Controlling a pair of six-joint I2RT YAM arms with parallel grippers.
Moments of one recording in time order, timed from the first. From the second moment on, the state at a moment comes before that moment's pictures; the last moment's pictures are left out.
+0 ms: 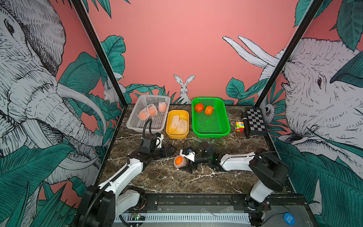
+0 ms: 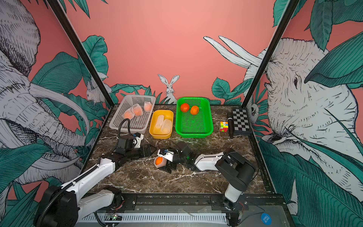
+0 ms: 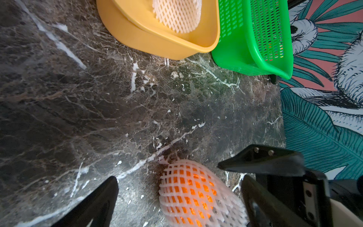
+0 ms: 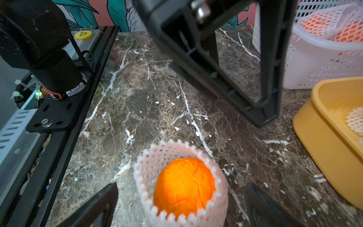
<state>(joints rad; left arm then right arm) -0.35 1.09 0.53 -0.23 0.43 -0.57 0.91 1.70 0.72 0.46 -0.51 -0.30</state>
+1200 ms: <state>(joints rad) -0.32 1.08 0.52 -0.23 0.44 -0.55 0.93 1.68 0.64 0.44 -0.29 -0.22</state>
